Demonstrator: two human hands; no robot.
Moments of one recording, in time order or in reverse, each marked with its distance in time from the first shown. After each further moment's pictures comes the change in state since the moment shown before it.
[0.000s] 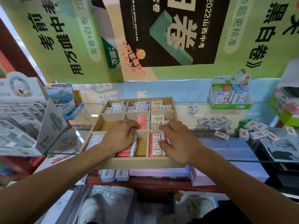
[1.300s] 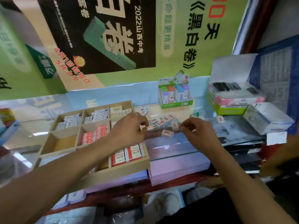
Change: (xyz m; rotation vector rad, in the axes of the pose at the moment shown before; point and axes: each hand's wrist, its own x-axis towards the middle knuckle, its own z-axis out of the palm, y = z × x) left_hand 0.080 0.149 0.057 0.045 -0.105 0.330; right_hand -0.109 0.136 -0.063 0.338 0.415 0.600
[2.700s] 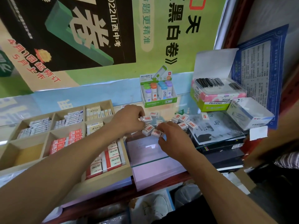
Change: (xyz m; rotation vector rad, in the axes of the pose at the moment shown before) left_hand 0.082 0.015 0.038 -0.049 -0.076 -0.049; right_hand 0.003 0.002 0.030 -0.272 -0.163 -0.043
